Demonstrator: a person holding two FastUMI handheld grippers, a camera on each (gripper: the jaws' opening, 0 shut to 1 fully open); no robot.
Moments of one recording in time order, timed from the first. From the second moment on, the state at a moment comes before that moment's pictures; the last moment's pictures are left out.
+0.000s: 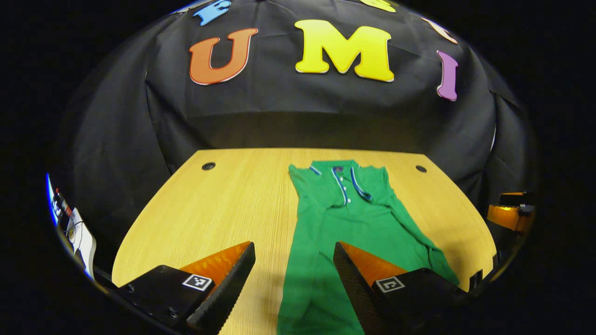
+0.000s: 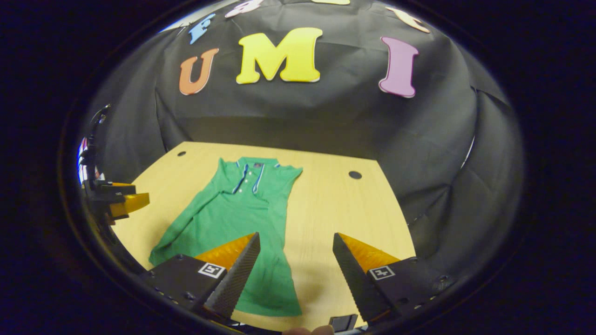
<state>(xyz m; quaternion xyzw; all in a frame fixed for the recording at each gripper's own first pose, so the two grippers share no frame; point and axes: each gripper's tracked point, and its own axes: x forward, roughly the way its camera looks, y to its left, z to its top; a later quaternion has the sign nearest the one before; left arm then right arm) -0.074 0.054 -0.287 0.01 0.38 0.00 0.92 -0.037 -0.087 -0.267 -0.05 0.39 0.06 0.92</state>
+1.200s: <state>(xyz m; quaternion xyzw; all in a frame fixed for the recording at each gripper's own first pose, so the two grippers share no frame) -0.221 0.068 -0.418 0.00 0.65 -0.03 0.76 -0.154 -0.105 -0.430 -0.08 0.65 0.10 0.75</state>
